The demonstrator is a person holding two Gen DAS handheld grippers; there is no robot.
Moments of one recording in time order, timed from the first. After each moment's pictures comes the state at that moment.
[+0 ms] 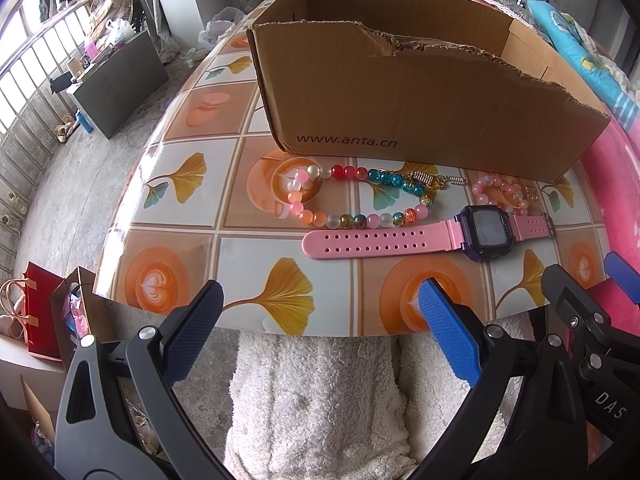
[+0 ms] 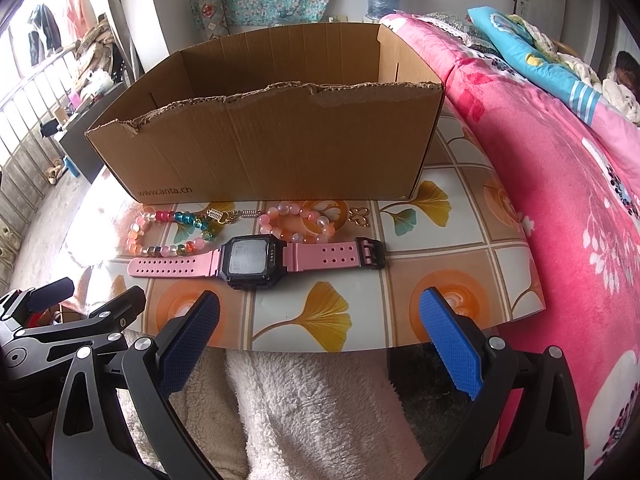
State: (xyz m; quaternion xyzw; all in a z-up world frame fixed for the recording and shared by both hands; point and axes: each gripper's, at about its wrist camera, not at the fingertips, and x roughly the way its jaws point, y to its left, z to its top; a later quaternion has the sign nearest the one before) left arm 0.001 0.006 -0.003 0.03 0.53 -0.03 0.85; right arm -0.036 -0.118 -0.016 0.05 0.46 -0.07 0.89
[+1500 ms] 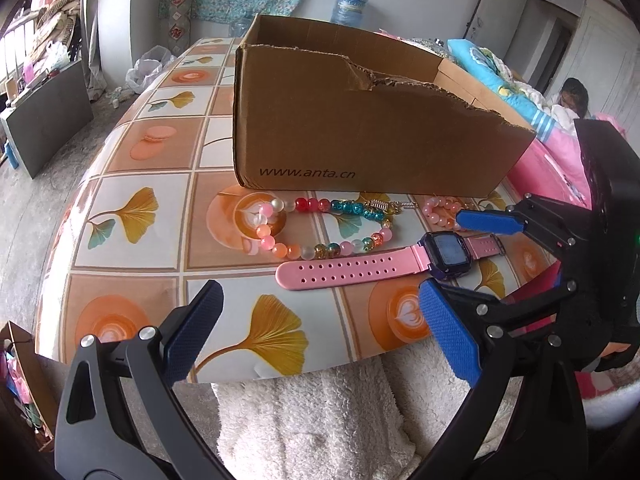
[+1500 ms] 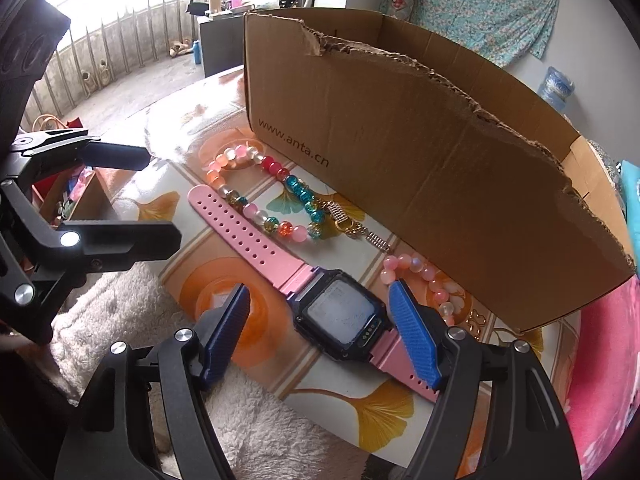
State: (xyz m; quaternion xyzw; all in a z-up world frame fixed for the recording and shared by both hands) left arm 0.004 0.058 -0.024 -0.02 0.43 -0.20 0.88; right arm -0.007 -0.061 -0.046 -0.18 0.44 0.17 0.86
